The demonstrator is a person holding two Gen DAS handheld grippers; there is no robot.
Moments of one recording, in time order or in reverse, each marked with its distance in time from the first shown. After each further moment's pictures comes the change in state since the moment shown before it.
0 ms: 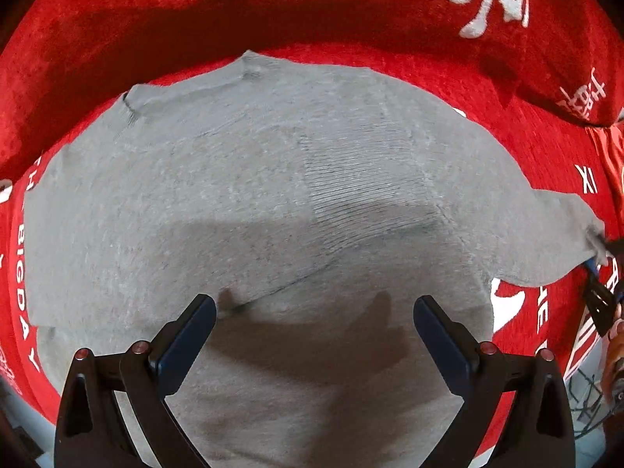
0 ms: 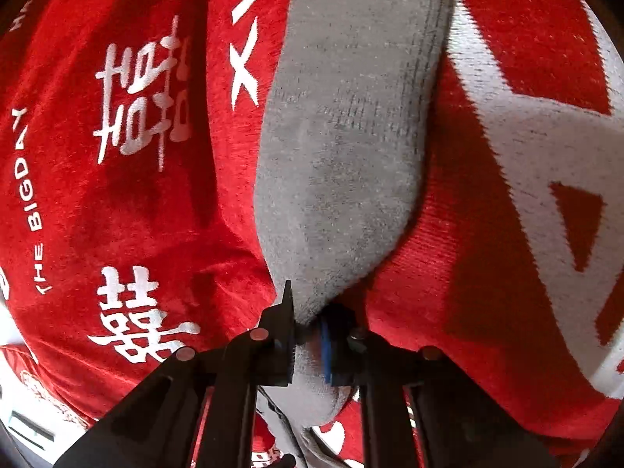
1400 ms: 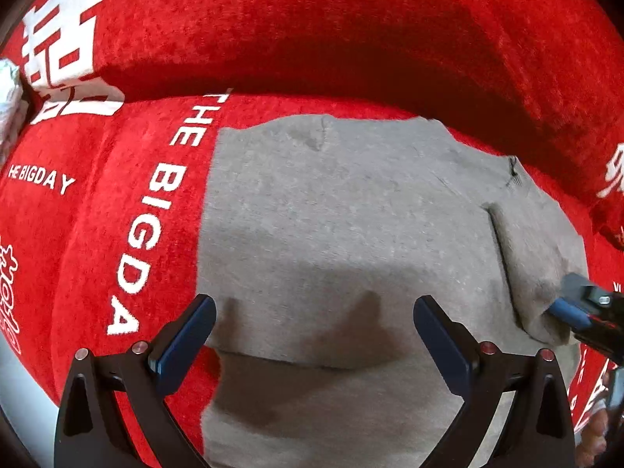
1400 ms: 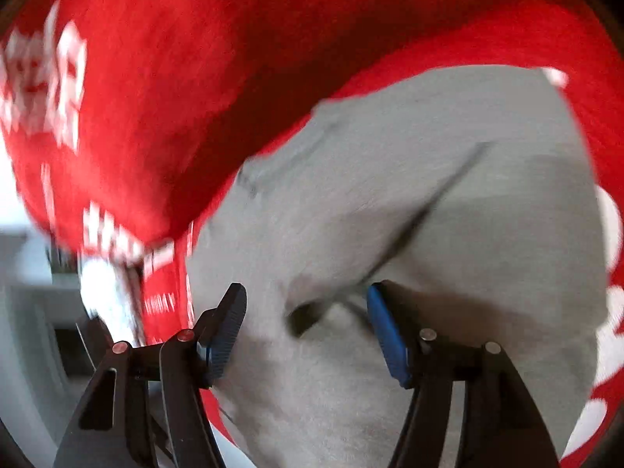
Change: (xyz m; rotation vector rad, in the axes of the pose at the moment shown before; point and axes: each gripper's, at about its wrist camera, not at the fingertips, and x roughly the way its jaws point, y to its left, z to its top) left arm -0.024 0.232 -0.033 -0.333 -0.161 0.063; right arm 0.198 0.149 -0.312 -0.835 0.502 -0.228
